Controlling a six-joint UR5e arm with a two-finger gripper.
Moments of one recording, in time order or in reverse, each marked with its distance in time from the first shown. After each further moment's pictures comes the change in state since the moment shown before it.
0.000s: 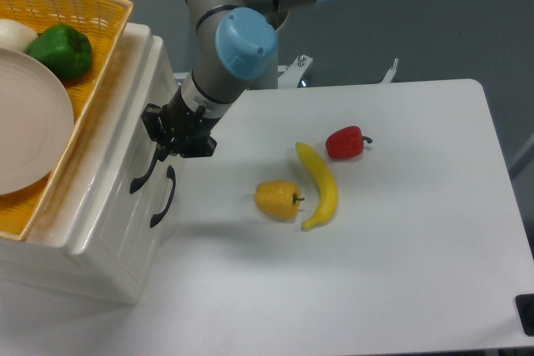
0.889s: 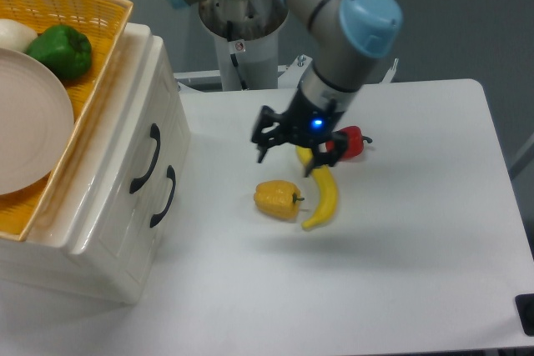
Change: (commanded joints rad) arm 0.290 -0.100 0.120 0.072 0.253 0.243
